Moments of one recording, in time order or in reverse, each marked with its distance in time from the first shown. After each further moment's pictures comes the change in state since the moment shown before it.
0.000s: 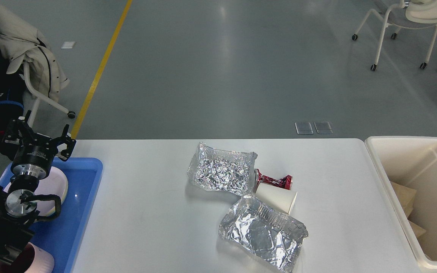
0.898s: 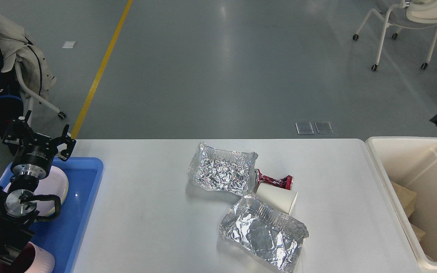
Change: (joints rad) left arm 0.000 0.001 0.002 0.000 0.000 0.000 0.000; right arm 0.237 0.117 0.038 -0.021 0.038 0.089 -0.007
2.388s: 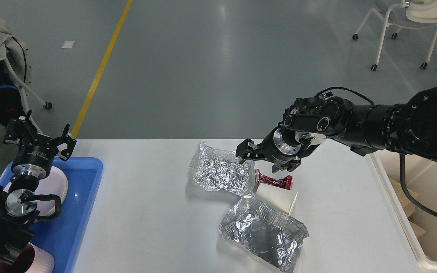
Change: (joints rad) left arm 0.000 -0.001 -0.001 0.000 0.000 0.000 0.000; right arm 0.470 0.393 -0.016 0.819 0.018 0.217 0.000
